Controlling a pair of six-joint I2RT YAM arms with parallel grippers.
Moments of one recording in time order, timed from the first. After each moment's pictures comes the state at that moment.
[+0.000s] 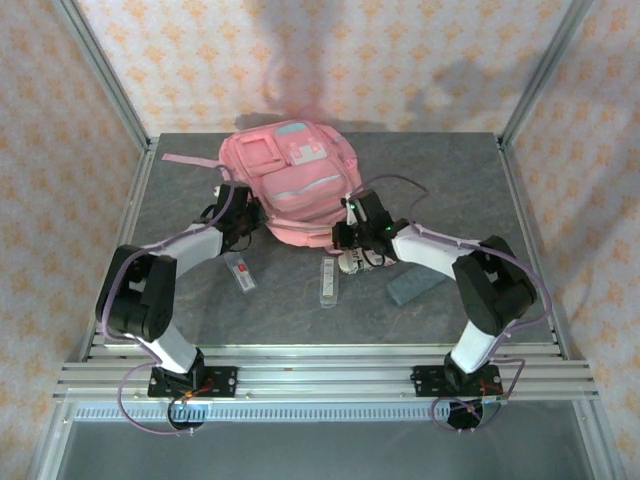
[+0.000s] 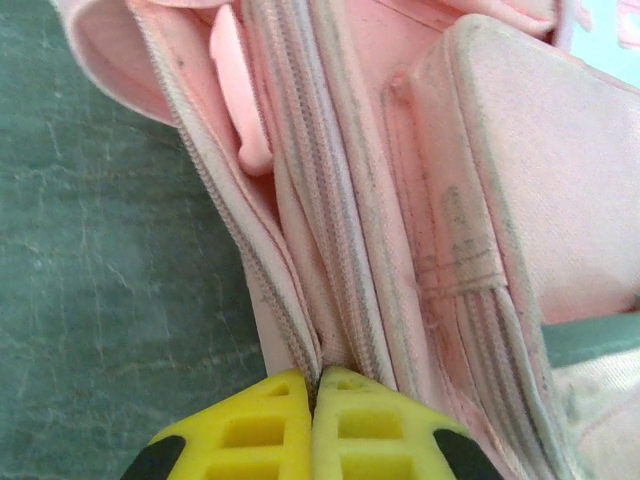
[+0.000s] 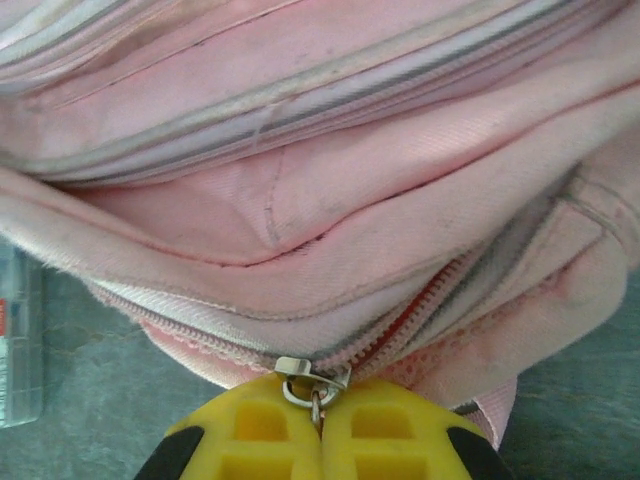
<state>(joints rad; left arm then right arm) -0.21 1.64 0.93 -0.04 0.00 -0.74 0.61 1.70 1.02 -0.13 -0.19 0.47</state>
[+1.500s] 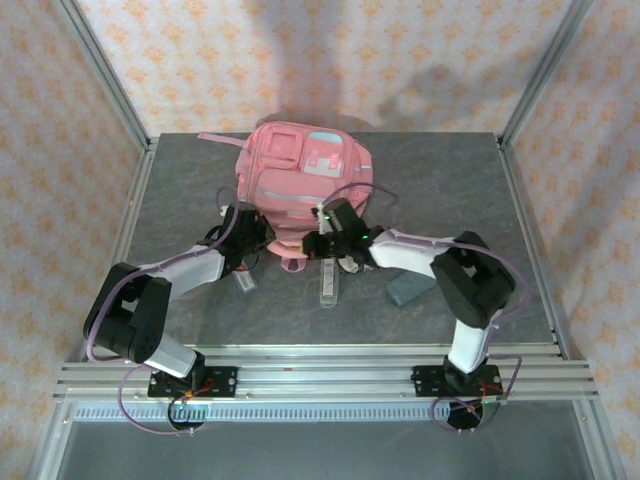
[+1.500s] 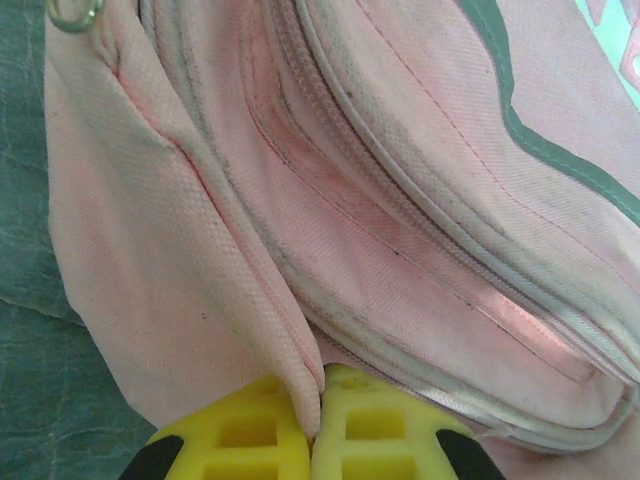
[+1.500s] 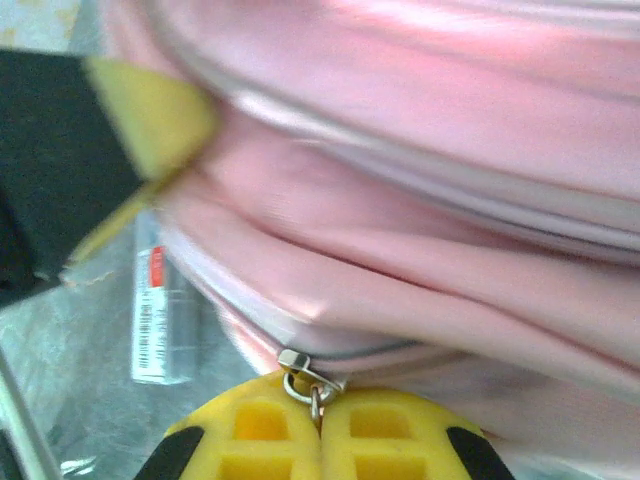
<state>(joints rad) -0.31 1.50 0.72 0.06 0.01 -0.86 0.70 1.78 1.04 -0.02 -0.31 0.58</state>
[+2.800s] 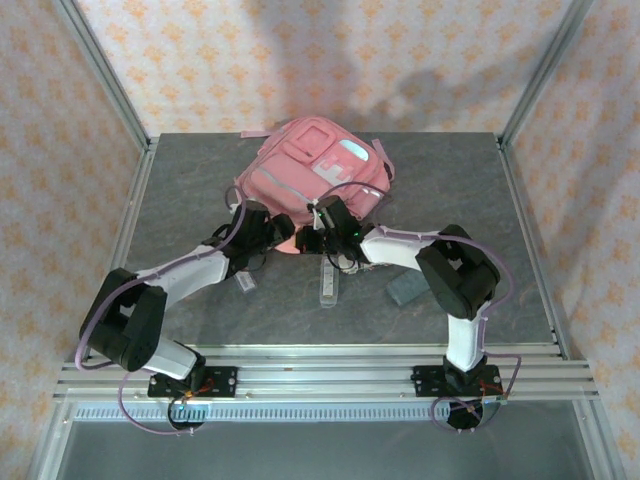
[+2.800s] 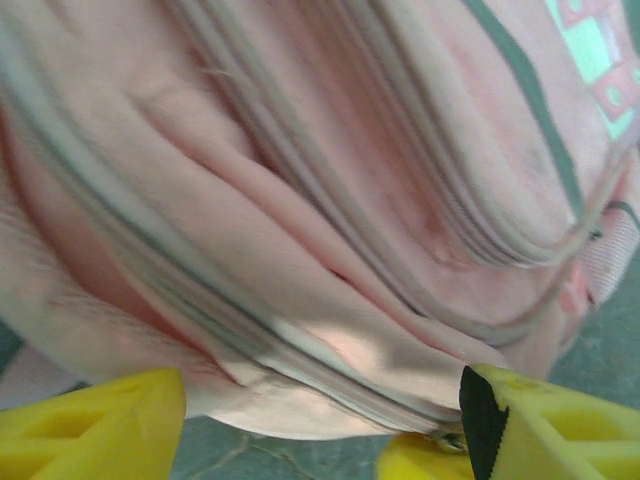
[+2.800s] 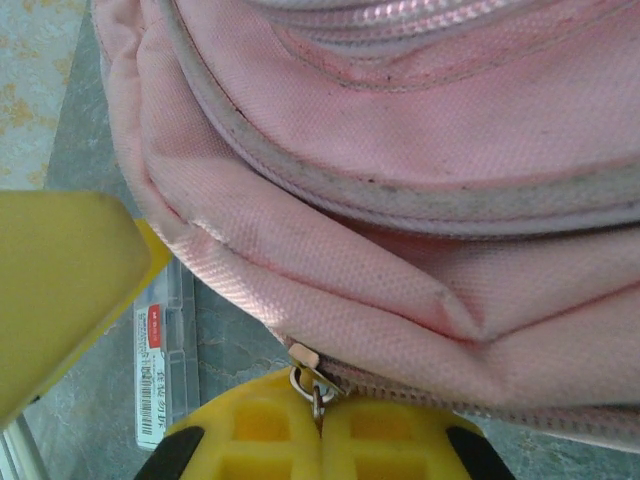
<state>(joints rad) -0.41 1.47 0.77 -0.01 -0.03 -0.89 0.74 1.90 1.14 0.04 -0.31 0.67</state>
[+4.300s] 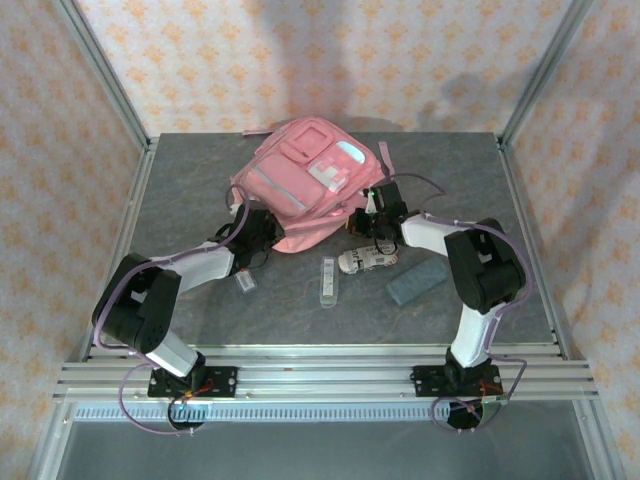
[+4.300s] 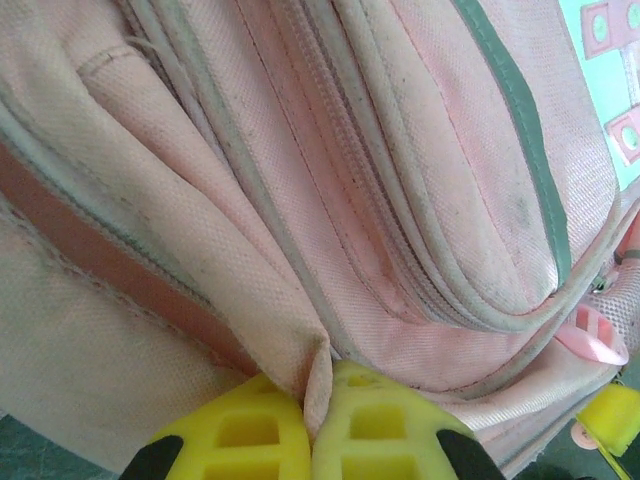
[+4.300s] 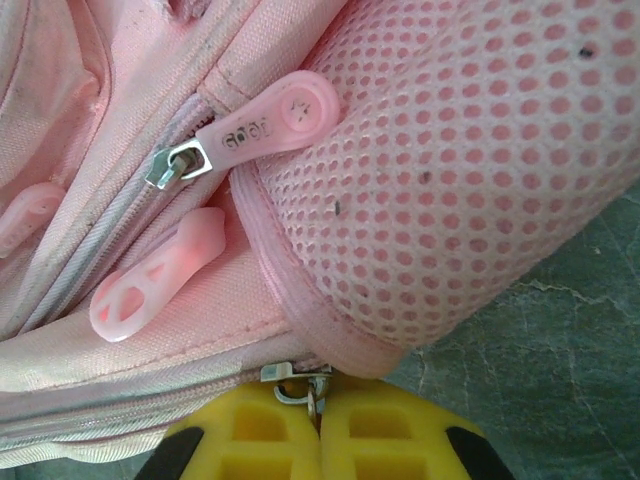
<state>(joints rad) -0.37 1.56 0.76 0.08 -0.03 -0.91 0.40 1.84 1.05 -0.04 -0.30 0.56</state>
